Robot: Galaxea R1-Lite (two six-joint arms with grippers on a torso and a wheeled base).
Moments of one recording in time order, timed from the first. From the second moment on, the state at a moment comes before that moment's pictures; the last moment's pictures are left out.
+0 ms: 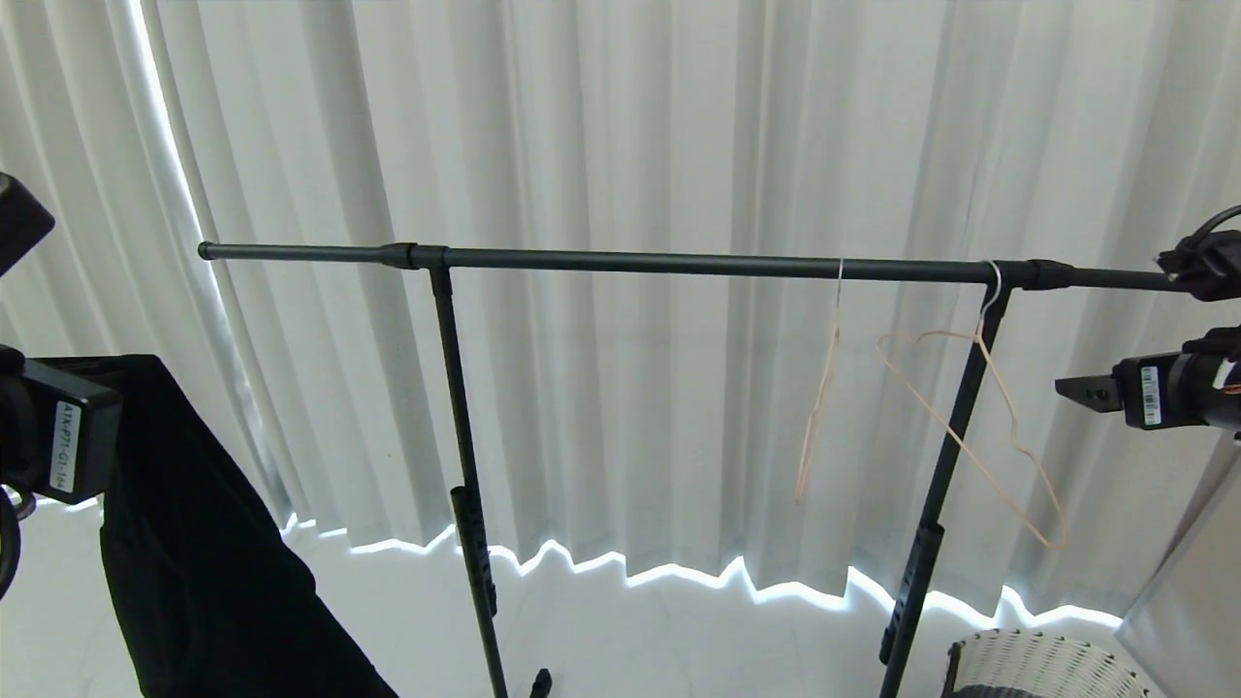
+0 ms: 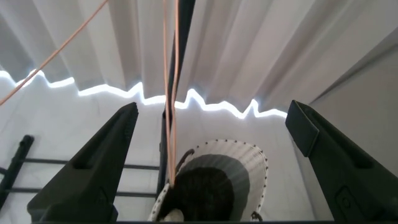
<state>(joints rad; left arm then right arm) -0.18 1.08 -0.95 0.23 0.22 0.35 0.07 1.44 -0.96 -0.04 -0.14 -0.08</state>
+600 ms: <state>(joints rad) -0.18 1.09 -0.90 0.22 0.22 0.33 0.00 1.69 -0.96 -0.12 -0.05 -0.04</state>
